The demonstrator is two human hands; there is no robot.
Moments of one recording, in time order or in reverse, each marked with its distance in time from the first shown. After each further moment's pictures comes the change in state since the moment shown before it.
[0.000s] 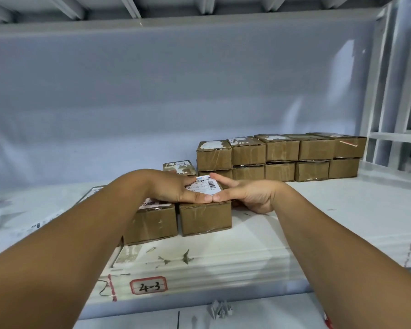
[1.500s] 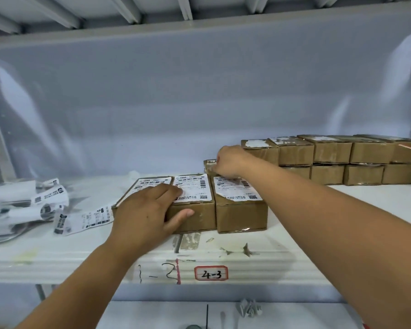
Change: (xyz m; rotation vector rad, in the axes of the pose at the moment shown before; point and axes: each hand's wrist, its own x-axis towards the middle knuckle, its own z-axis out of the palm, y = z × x) left_hand -0.062 -0.108 0.095 0.273 1.200 0.011; right_hand 0.089 -0.094 0.066 -1.095 0.497 0.010
